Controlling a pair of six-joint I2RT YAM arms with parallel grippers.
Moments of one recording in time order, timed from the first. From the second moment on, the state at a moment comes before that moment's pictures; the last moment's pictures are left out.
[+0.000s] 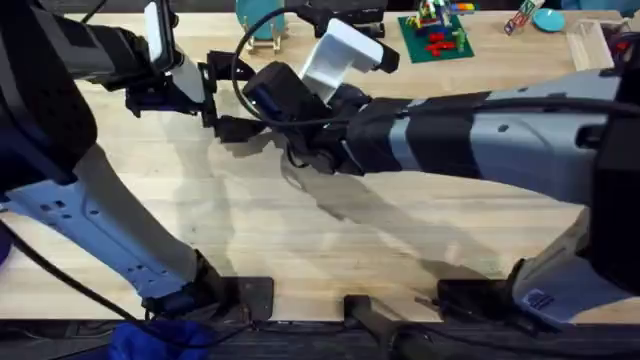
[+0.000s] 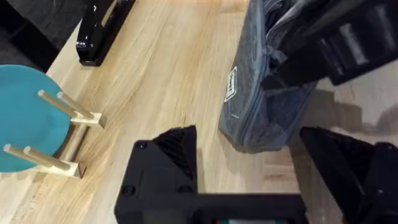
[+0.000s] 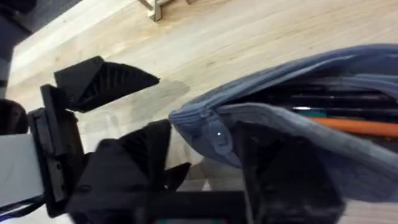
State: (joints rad) left arm 0.33 2.01 1.23 -0.81 1.16 1.80; right arm 0.96 1.93 1.21 0.01 0.56 1.07
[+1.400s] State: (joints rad) left arm 0.33 2.01 1.23 -0.80 1.19 1.80; right arm 0.95 1.85 1.21 -0.01 0.54 1.00
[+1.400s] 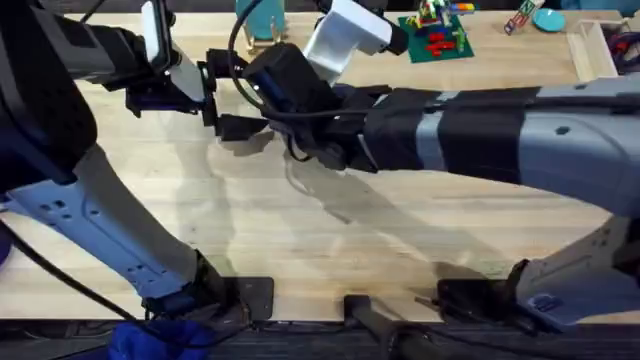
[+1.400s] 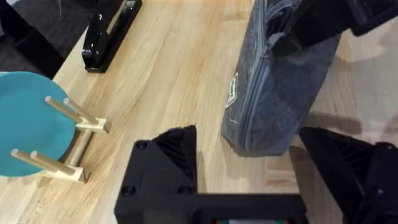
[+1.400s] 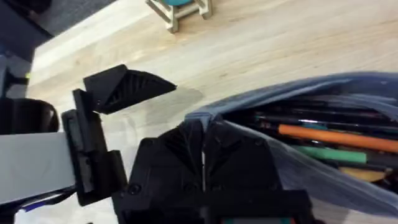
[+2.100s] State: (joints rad) left arm 0.27 2.01 1.23 -0.79 1.22 1.80; right arm 0.95 1.84 1.21 -0.01 0.52 0.99
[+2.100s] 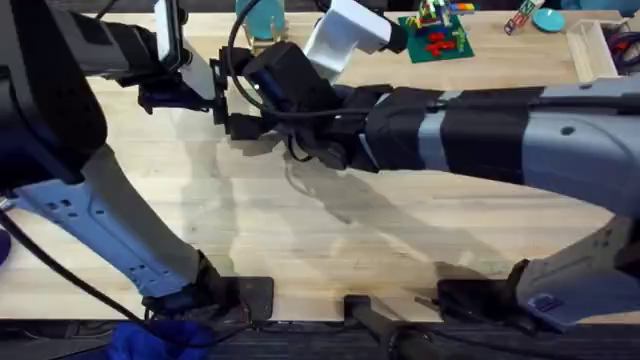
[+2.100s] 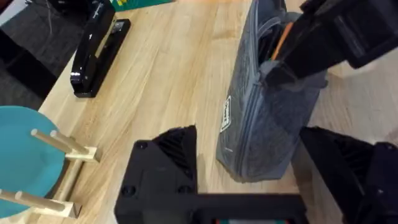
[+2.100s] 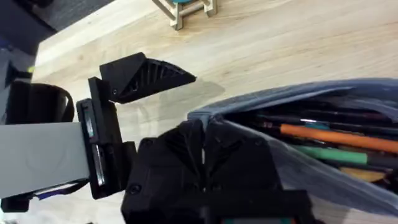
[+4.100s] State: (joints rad) left arm 0.22 2.01 1.23 -0.78 1.22 1.80; right arm 0.89 1.80 1.21 -0.19 0.49 0.93
